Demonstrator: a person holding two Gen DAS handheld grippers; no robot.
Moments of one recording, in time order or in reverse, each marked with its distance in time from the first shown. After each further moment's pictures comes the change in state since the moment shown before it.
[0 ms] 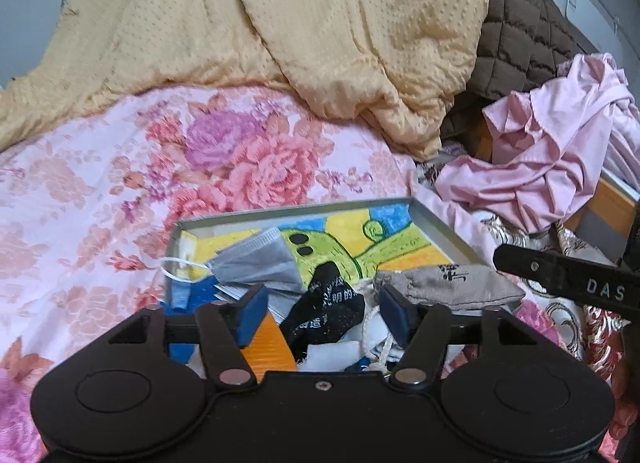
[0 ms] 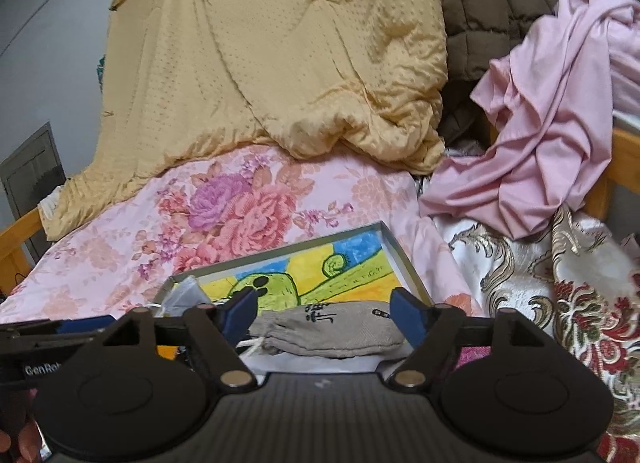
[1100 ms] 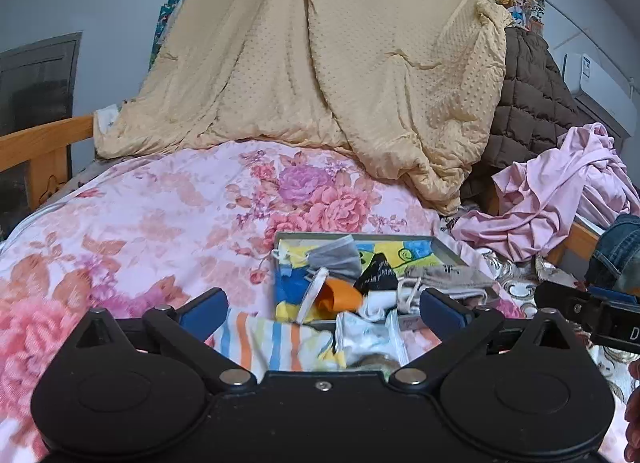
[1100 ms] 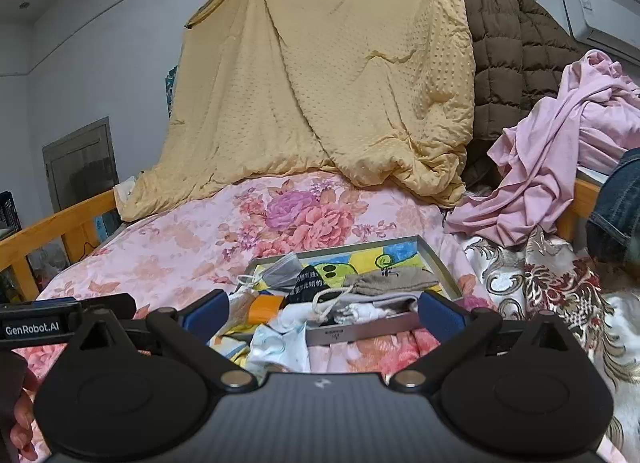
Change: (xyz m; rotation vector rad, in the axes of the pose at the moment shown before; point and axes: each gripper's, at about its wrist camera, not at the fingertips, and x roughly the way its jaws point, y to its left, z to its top) left arm -0.204 0.033 -0.081 -0.096 -0.185 0.108; right arm -0.177 0.085 -0.061 -0.116 -0.104 0.045
